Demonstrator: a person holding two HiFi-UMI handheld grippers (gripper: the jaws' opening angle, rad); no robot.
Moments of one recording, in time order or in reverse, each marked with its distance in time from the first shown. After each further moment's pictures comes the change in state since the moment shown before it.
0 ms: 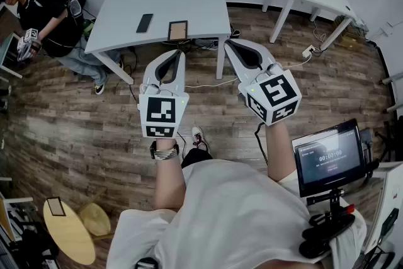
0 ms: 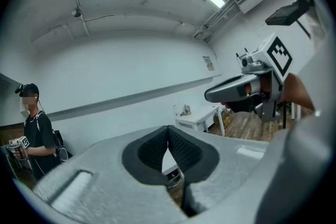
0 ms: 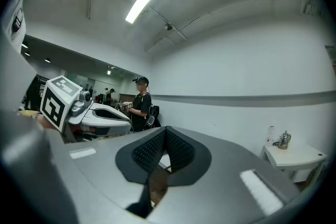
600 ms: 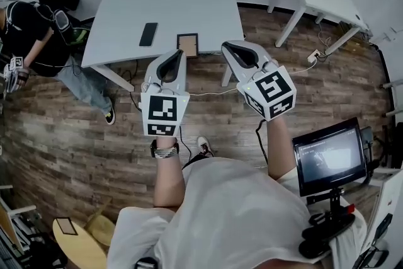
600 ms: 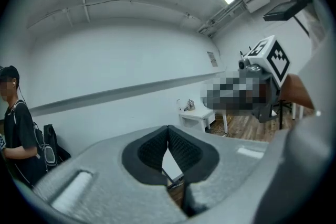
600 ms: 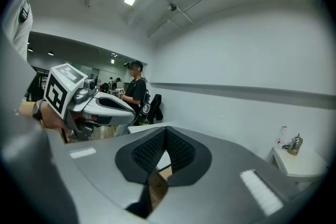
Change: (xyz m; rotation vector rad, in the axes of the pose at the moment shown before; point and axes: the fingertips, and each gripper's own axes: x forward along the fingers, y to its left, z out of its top) left arm 0.111 0.112 -0.051 -0.039 0.048 -0.044; right arm 0.165 -0.041 -0.036 -0.047 0.137 0.053
